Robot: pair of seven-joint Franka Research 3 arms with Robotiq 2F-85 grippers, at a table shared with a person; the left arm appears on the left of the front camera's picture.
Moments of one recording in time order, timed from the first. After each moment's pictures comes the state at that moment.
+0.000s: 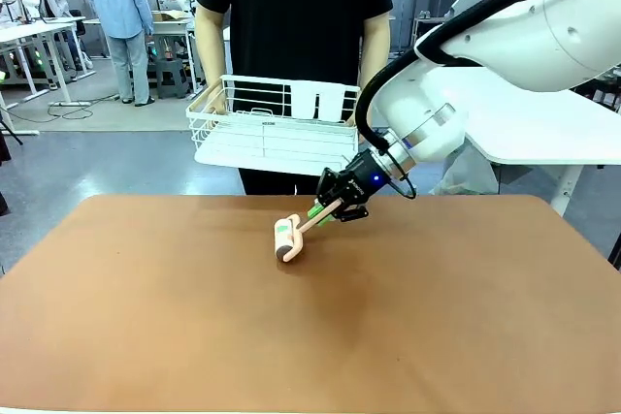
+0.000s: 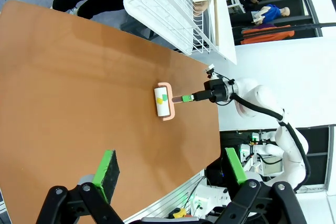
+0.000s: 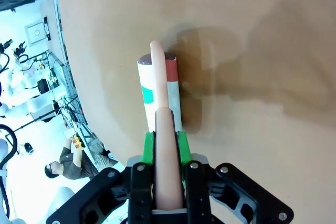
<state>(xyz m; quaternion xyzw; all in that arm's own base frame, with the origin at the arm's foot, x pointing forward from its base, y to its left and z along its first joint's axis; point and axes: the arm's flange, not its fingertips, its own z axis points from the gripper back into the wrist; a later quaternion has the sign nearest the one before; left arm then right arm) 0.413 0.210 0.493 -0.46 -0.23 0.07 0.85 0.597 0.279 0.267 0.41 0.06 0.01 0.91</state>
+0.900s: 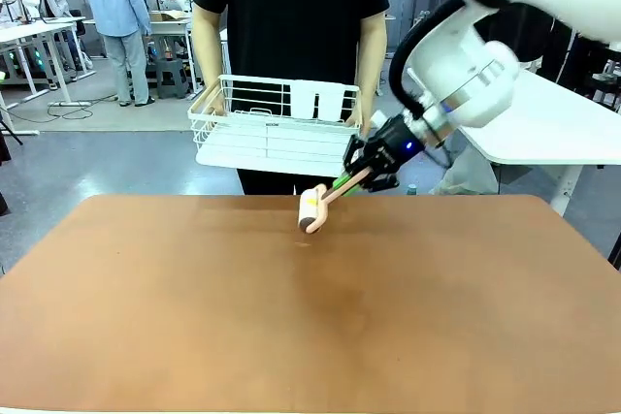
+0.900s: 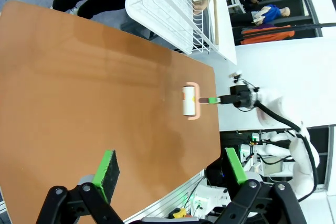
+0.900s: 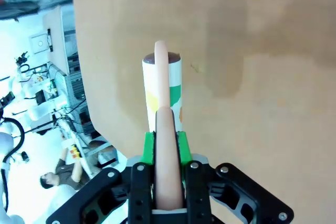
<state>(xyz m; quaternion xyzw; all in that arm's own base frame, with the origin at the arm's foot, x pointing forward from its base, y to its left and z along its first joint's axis) 0.413 0.210 0.493 -0.46 -0.23 0.07 0.85 0.562 0.228 0.367 0.39 0.00 0.01 0.92</state>
